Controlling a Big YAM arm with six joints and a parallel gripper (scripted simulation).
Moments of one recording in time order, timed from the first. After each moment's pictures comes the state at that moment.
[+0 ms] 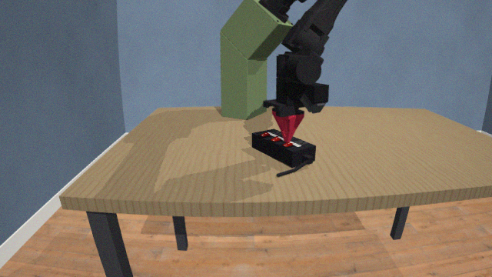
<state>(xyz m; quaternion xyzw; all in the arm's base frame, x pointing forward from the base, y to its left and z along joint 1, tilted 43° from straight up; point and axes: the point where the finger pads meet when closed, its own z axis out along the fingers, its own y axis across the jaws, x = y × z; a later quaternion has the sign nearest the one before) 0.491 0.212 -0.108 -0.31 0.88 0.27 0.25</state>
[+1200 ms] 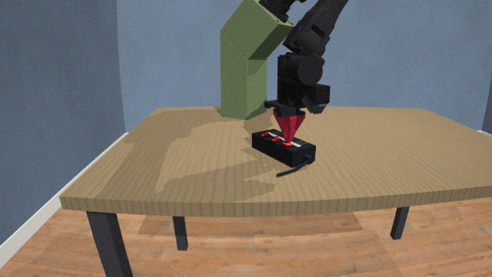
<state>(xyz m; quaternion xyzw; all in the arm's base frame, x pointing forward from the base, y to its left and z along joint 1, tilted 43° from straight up) 0.491 0.215 -0.108 -0.31 0.88 0.27 0.25</state>
